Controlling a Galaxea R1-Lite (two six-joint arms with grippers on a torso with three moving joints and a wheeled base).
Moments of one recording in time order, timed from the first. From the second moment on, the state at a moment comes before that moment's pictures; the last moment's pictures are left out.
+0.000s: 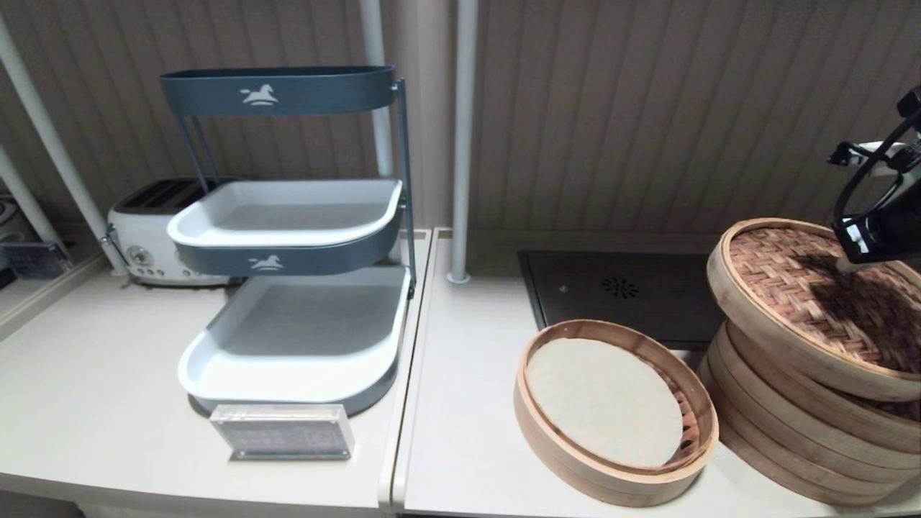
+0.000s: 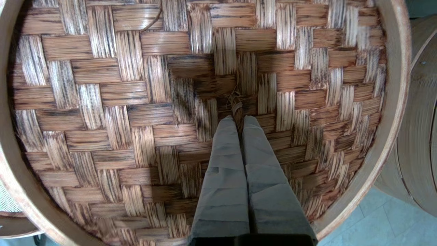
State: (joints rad) left arm 0.00 0.00 0.00 -0.05 -0.02 0.01; right arm -0.27 1.85 -1.93 0.96 -0.07 -0.21
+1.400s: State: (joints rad) left arm 0.00 0.00 0.00 -0.05 -0.02 0.01; right arm -0.42 1.86 -1.93 1.00 0.00 -0.29
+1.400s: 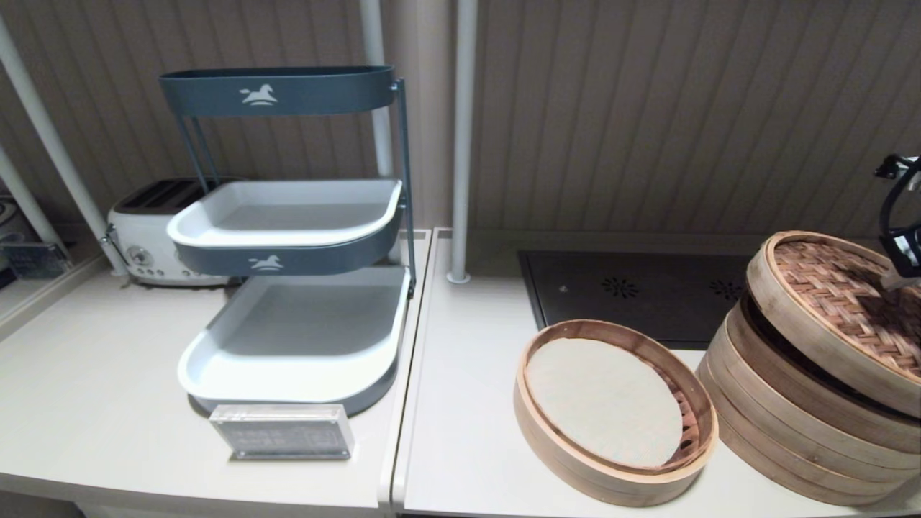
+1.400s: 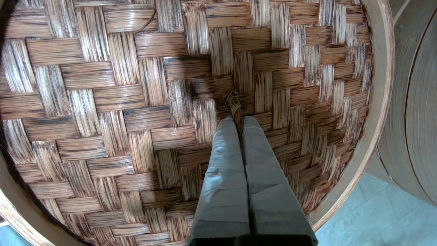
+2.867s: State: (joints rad) left arm 0.00 0.00 0.00 -0.05 -0.02 0.01; right arm -0.44 1.93 -1.93 0.97 0.02 -0.30
